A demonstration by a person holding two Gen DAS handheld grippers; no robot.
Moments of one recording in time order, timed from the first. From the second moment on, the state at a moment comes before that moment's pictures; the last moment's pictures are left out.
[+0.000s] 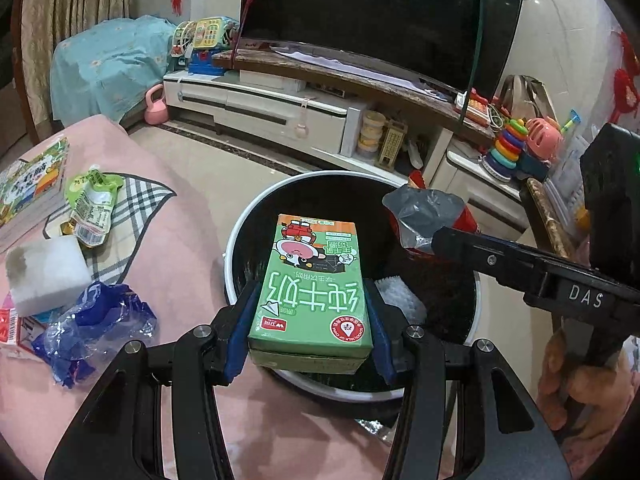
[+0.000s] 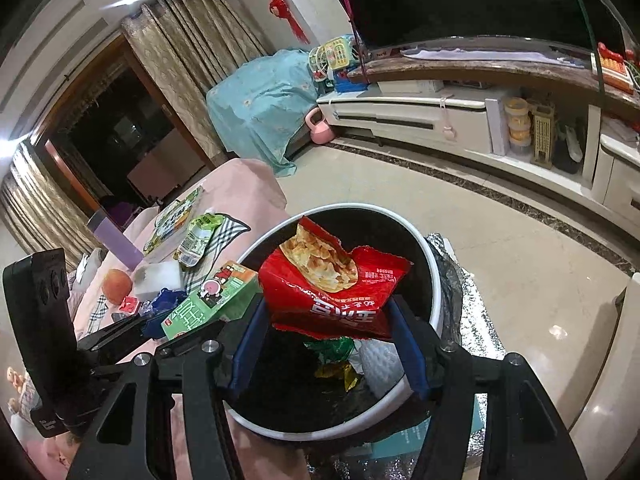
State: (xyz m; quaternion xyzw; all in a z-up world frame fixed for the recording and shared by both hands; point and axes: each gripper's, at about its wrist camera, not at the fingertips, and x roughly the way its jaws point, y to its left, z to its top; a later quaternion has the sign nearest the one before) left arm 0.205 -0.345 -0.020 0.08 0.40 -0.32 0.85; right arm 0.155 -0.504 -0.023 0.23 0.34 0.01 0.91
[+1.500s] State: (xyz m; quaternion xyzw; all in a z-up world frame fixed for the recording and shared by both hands) left arm 0.144 -0.102 -0.034 -0.05 0.39 -0.17 0.90; right arm 0.128 -0.331 -0.012 0.16 0.33 0.10 0.92
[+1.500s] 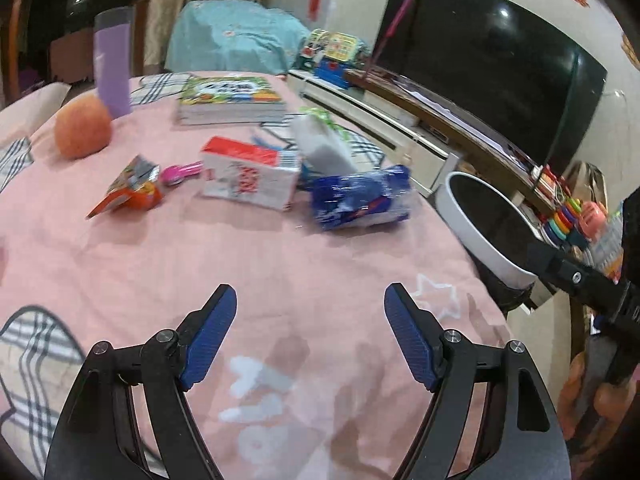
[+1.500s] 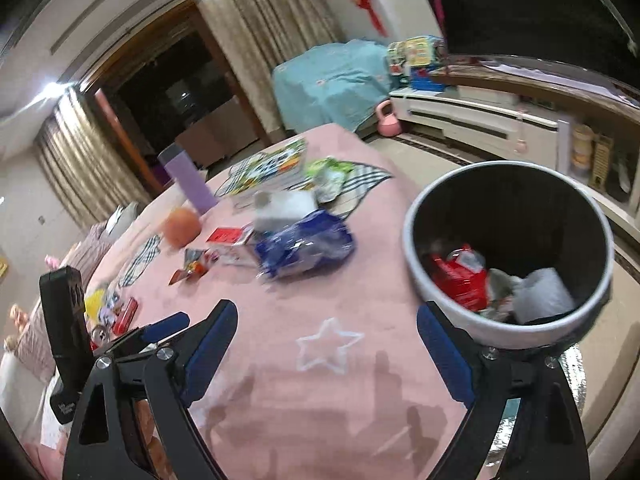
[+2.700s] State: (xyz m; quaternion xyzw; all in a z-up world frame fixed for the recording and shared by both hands) left arm 0.243 -0.016 -0.048 0.02 0.41 -0.05 0.91; right arm 0.221 -0.282 -0.066 0.28 0.38 0.09 0.88
